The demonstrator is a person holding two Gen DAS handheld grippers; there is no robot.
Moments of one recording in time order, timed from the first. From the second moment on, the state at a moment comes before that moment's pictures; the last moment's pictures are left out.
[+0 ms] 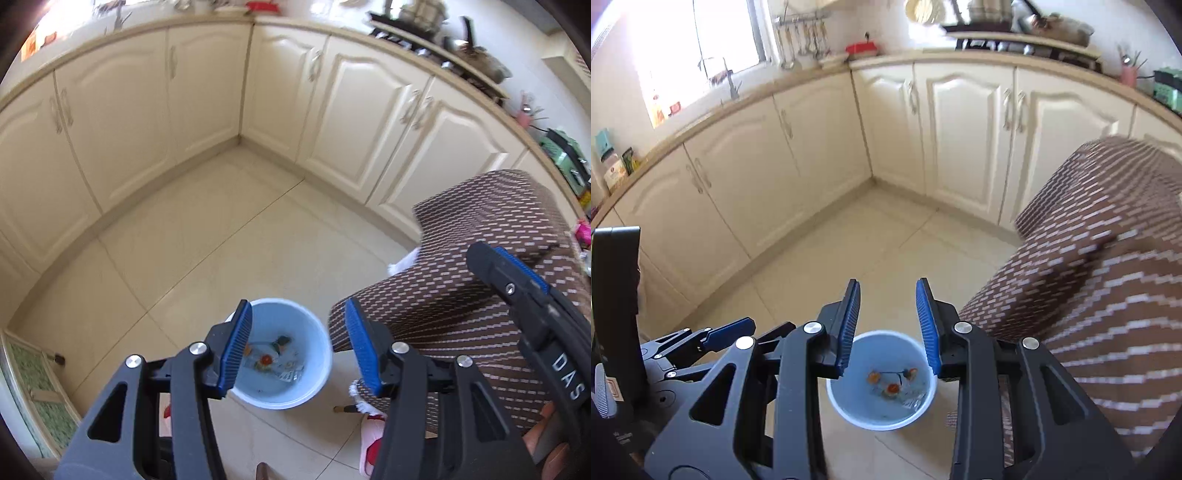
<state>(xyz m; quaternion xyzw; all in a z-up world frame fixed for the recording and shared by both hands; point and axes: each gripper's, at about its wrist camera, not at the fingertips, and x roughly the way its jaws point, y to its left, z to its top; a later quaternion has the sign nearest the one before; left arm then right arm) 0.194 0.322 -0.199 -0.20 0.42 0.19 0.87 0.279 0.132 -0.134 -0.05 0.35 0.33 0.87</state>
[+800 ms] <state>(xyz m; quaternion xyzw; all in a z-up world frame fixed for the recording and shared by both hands) 0.279 0.021 -0.079 -0.03 0.37 -0.04 0.93 0.279 -0.200 -0.038 0.07 0.27 0.06 0.96</state>
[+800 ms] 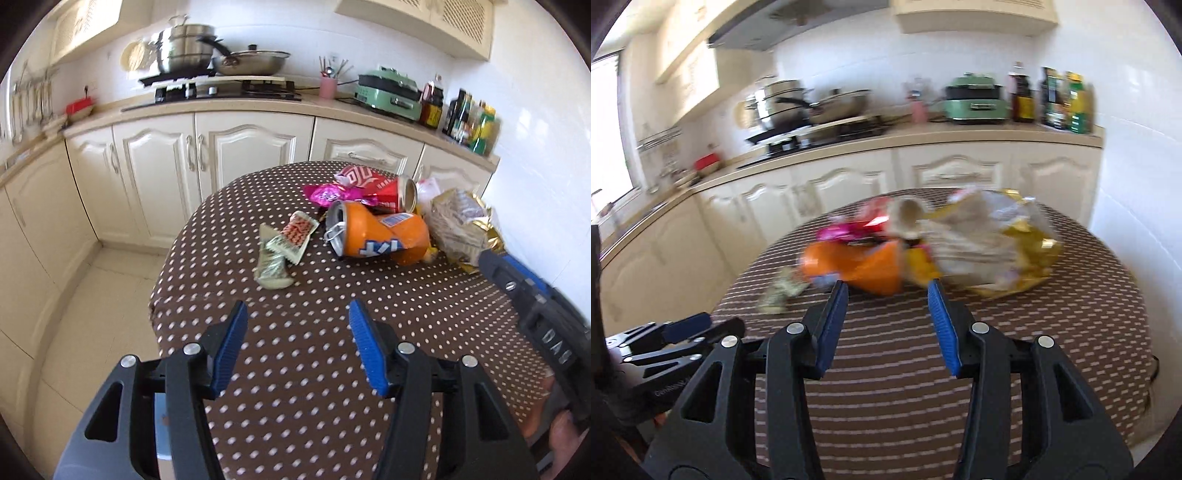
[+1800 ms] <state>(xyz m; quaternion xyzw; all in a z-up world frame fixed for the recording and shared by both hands) 0.337 0.070 -0.110 -0.09 0.42 -0.02 0.90 0.356 -0.077 -0.097 -0.35 0.28 0.01 0.90</state>
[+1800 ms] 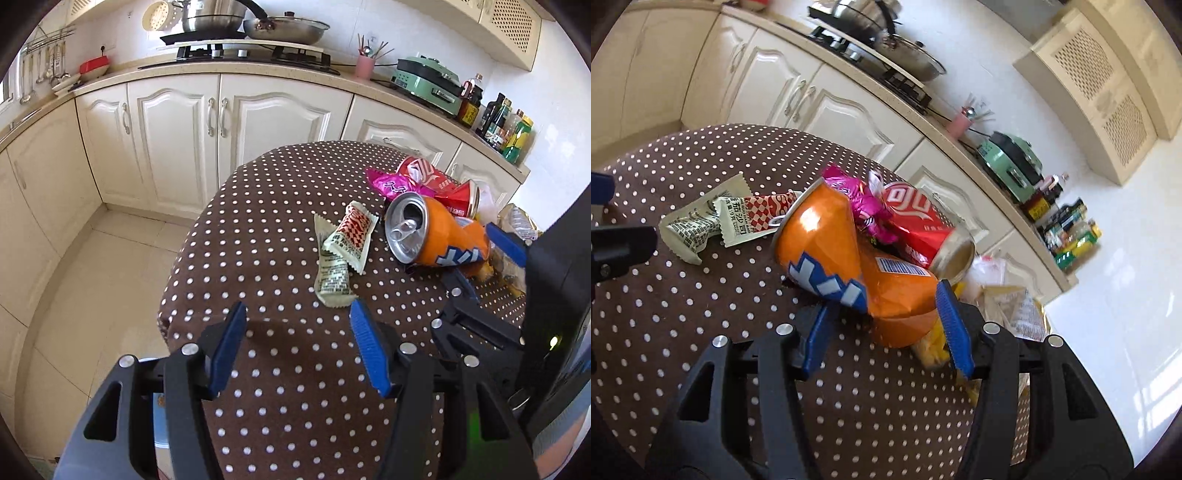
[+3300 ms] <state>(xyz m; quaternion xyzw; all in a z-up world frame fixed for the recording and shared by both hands) 0.378 0.050 -0.120 -0.08 0.42 -0.02 0.90 0.364 -0.107 -0.062 -0.13 0.28 0.08 0.95</state>
